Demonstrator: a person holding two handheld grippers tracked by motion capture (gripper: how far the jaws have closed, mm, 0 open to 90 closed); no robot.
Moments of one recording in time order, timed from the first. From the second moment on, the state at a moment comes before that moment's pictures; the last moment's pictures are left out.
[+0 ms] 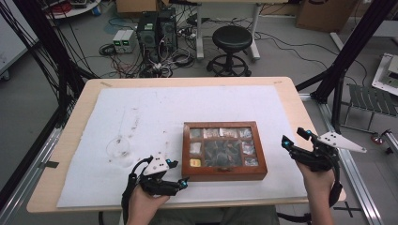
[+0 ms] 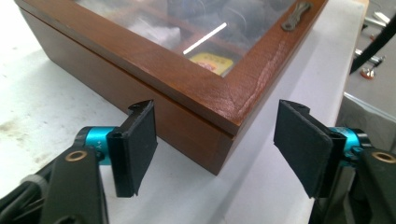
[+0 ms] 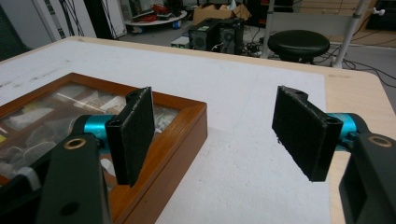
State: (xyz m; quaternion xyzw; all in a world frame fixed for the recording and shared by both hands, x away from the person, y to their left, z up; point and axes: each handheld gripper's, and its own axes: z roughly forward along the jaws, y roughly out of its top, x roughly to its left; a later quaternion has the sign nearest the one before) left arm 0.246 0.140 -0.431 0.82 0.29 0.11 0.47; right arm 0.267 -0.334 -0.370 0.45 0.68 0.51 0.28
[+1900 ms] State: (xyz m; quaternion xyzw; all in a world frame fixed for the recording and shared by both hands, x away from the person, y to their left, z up) left arm 0.266 0.139 -0.380 0.77 0.28 0.18 0.55; right arm 0.275 -0.290 -0.387 0.32 0.77 0.50 0.25
